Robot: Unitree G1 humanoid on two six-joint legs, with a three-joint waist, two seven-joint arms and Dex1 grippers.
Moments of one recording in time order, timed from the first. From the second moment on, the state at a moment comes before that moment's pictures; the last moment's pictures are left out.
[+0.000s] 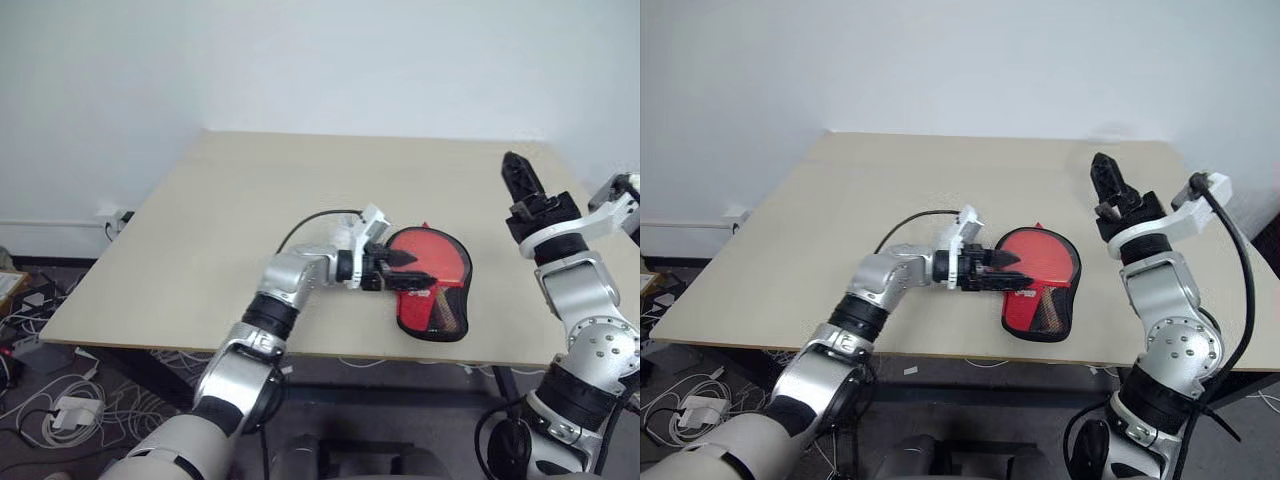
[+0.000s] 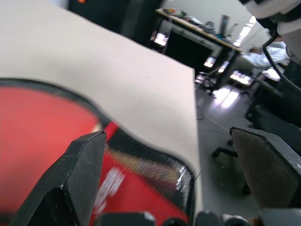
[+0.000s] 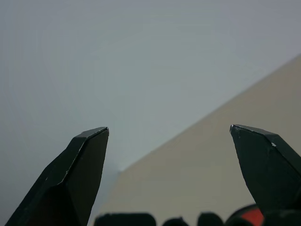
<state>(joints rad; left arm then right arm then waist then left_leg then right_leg) -0.78 0.13 -0.17 0.46 -0.37 0.72 -1.03 -0.40 -0.10 -0.51 -0.40 0.98 0.77 -0.11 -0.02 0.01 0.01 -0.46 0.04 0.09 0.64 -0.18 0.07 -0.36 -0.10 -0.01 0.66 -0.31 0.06</state>
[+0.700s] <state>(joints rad) -0.88 -0.07 0.02 0.74 -0.41 1.01 -0.69 -0.28 -0.43 -0.29 -0.22 0.70 0.78 0.00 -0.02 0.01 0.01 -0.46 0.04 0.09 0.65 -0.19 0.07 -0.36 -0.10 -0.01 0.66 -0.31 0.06</state>
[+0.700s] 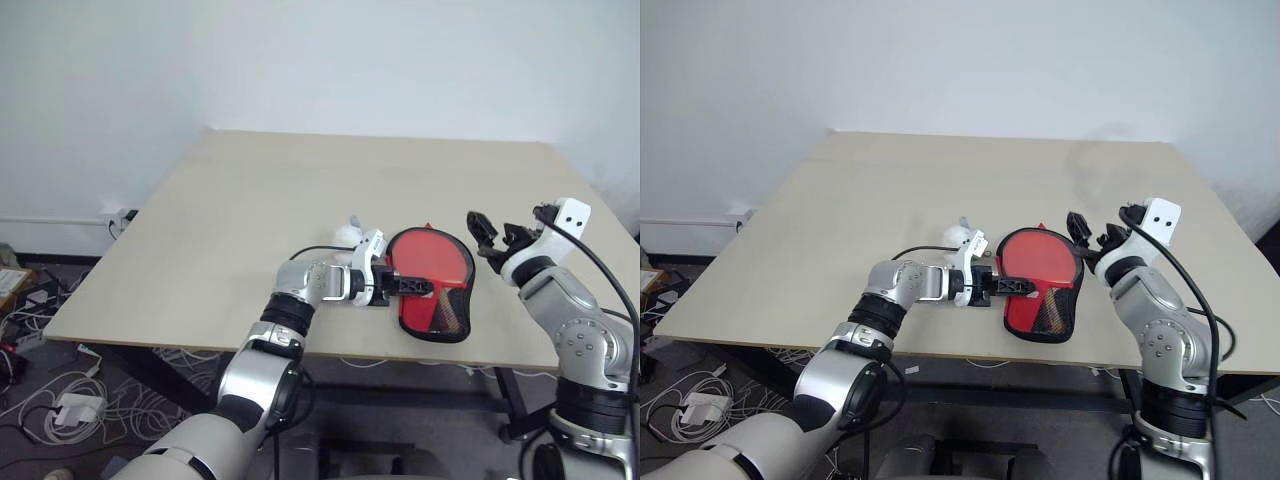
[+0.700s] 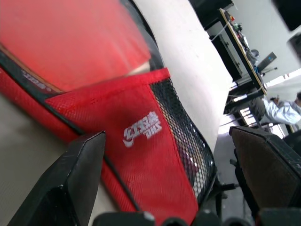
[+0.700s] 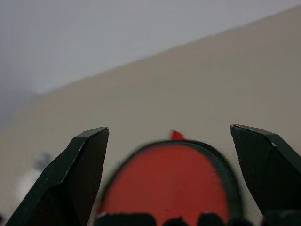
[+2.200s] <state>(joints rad) -0.91 -0.10 0.17 0.70 -0.50 1.33 -0.47 -0.15 -0.52 -0.40 -0.20 0.60 0.81 0.20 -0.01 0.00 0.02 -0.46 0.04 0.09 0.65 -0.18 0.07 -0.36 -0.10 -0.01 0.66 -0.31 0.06</state>
